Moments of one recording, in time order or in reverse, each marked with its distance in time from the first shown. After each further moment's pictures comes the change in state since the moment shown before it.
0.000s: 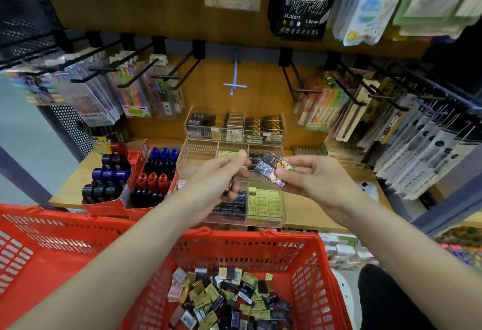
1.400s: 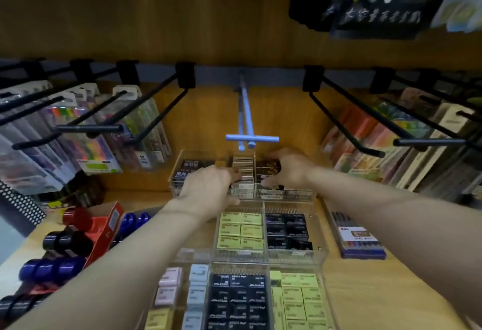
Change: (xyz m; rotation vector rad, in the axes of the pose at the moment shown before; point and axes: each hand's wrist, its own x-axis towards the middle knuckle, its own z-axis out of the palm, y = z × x) left_hand 0.223 0.009 -0.063 1.594 0.122 0.497; right_hand 0.268 -0.010 0.022 -1.244 -0.016 -0.169
